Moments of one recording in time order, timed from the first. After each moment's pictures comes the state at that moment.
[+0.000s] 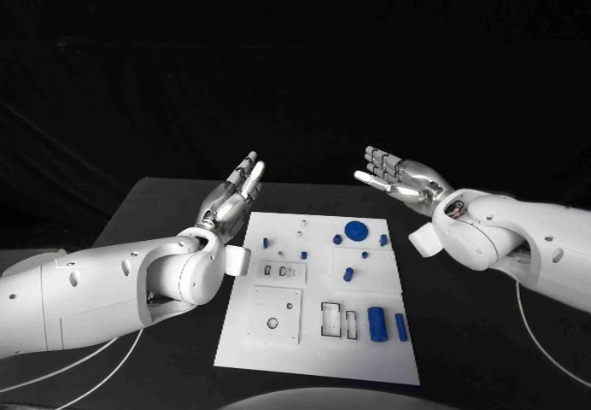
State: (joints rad) left arm 1.14 -0.89 -0.16 1.66 0.13 -0.42 0.68; left_hand 1.10 0.11 -0.19 0.29 0.08 0.13 -0.11 0.01 0.02 0.00 -0.14 0.01 0.00 0.00 -0.03 0.00 0.00 0.16 0.00 0.03 0.01 0.00; right arm 1.25 -0.86 -0.10 1.53 -0.44 -0.26 0.18; right_hand 1.23 0.14 -0.27 0.19 0.31 0.04 0.03 0.01 0.01 0.00 0.01 0.00 0.00 0.00 0.03 0.00 0.00 0.17 0.00 0.19 0.01 0.00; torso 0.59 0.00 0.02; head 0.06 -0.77
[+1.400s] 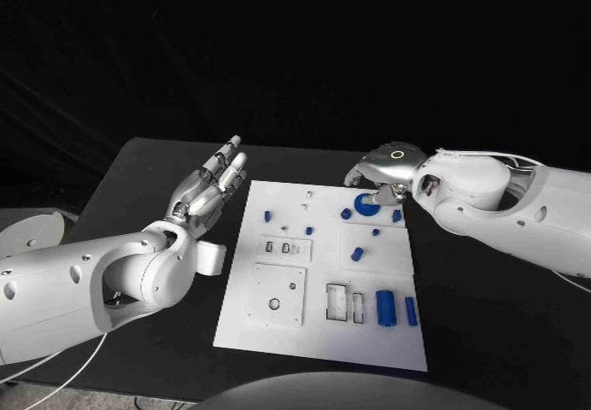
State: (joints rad) left arm 1.15 -1.02 -0.16 1.79 0.04 -0.39 0.68; left_hand 1.26 0.18 -0.22 0.29 0.29 0.18 -0.05 0.02 0.02 0.00 -0.08 0.01 0.00 0.00 0.01 0.00 0.00 0.16 0.00 0.13 0.01 0.00; right arm 1.32 -0.80 -0.11 1.54 -1.92 -0.11 -0.09; right_hand 1.38 -0.04 0.17 -0.07 0.23 0.83 0.09 0.12 0.21 0.88 0.05 0.18 0.16 1.20 -0.02 0.86 0.48 0.14 1.21 0.08 1.10 0.87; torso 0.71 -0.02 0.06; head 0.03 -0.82
